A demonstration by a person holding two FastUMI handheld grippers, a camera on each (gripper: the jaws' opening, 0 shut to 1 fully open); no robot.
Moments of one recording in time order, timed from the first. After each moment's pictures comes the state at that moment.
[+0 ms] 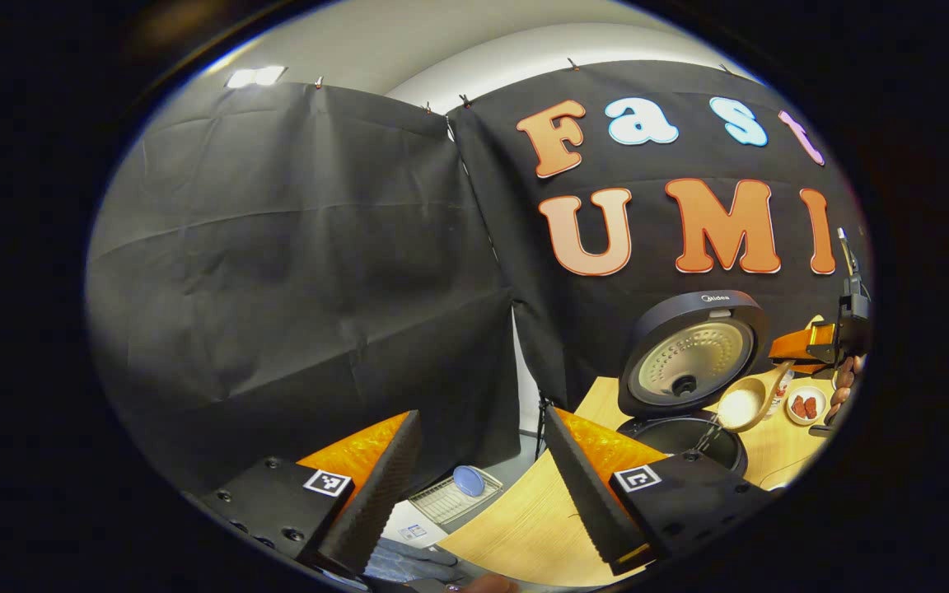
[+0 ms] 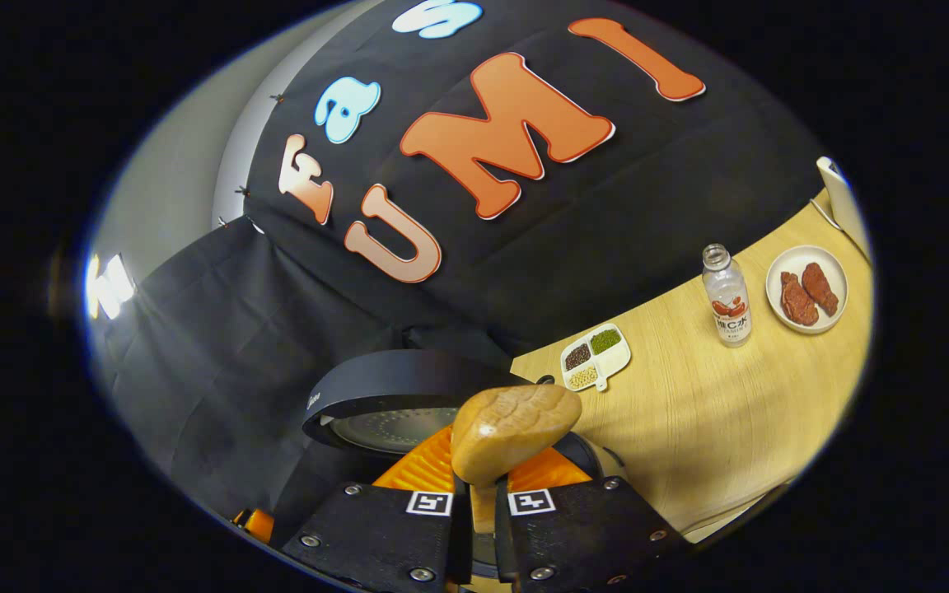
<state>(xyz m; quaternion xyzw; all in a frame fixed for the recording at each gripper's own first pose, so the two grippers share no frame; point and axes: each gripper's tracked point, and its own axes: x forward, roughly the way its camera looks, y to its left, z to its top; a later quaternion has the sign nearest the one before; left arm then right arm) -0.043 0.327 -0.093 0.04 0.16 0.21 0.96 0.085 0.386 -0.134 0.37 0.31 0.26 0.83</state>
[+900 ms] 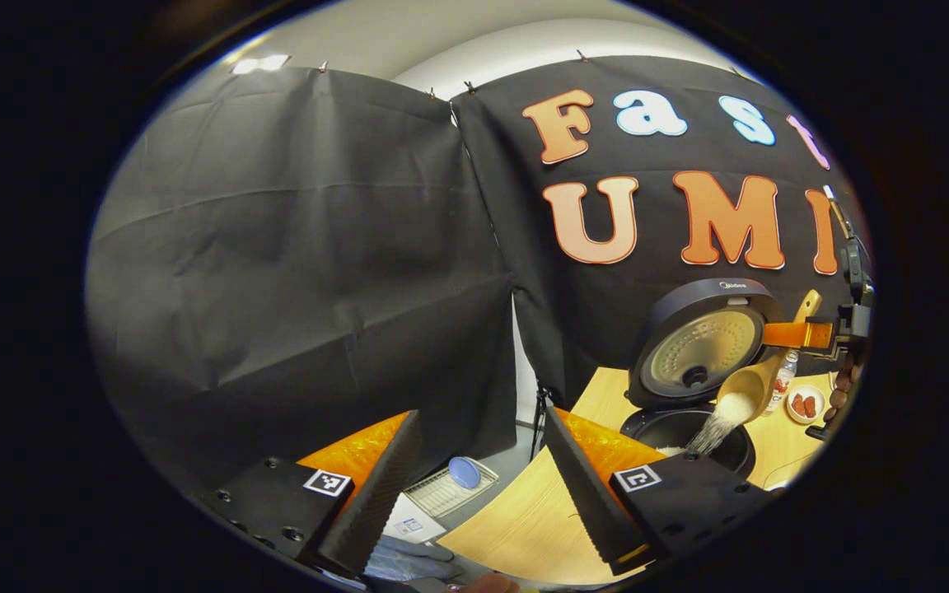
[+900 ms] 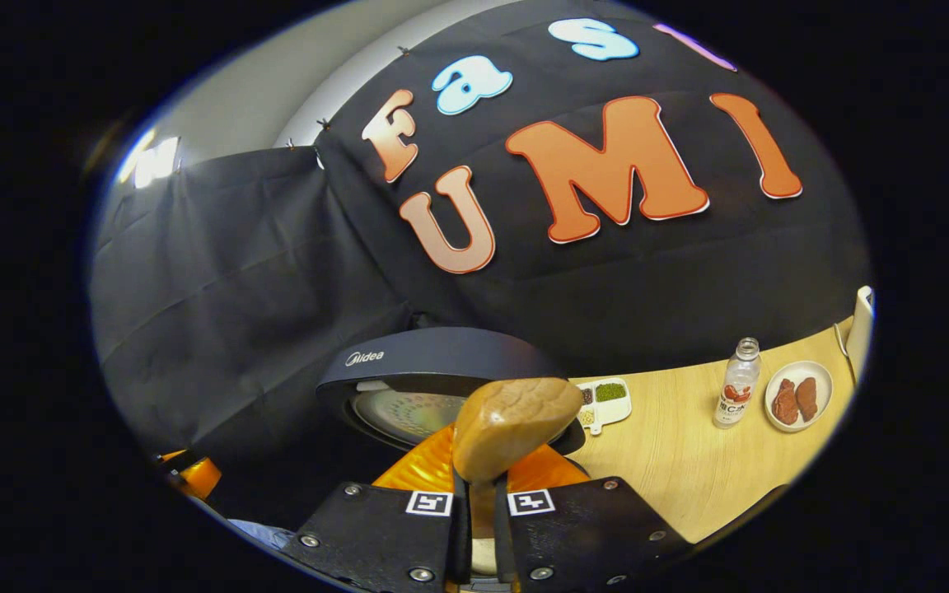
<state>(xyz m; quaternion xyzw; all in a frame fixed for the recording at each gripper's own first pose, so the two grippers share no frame) -0.039 0.349 -0.117 0.02 0.18 0.21 0.96 0.067 0.427 -0.099 0.22 0.23 0.32 0.89</state>
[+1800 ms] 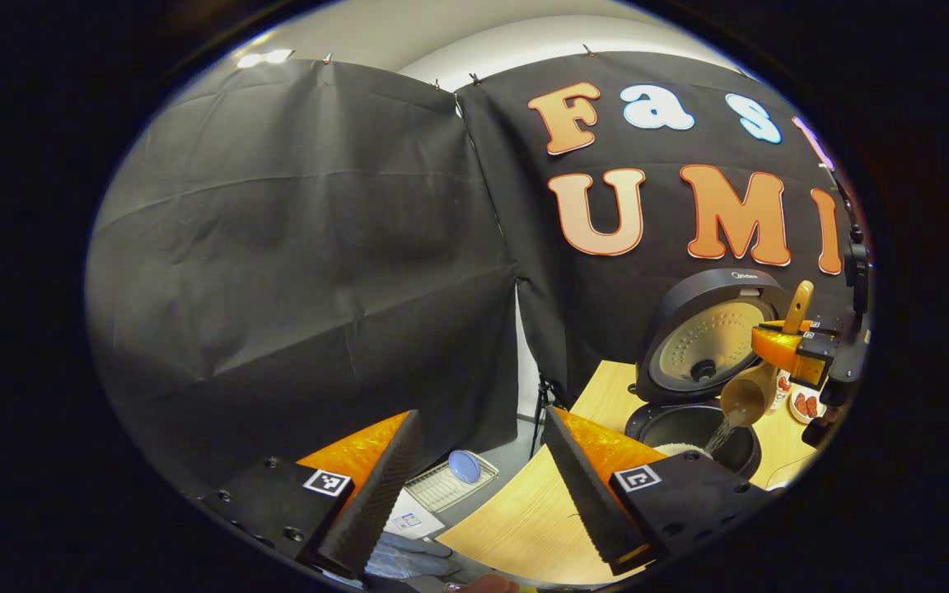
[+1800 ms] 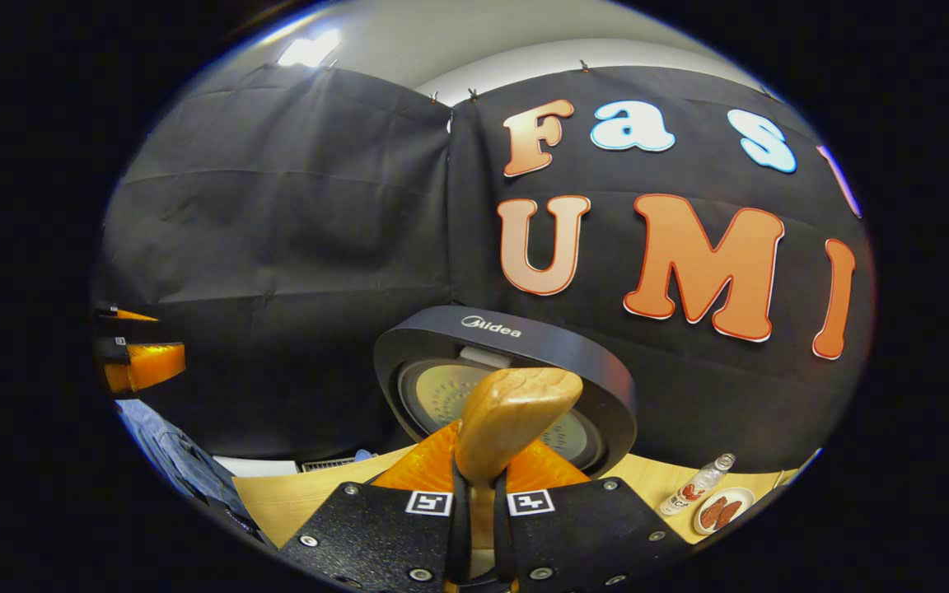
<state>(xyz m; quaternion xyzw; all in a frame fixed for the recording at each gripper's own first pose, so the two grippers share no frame) -0.035 0.356 -0.134 0.02 0.19 0.22 0.96 0.047 0.464 -0.087 0.00 0.10 0.39 0.91</state>
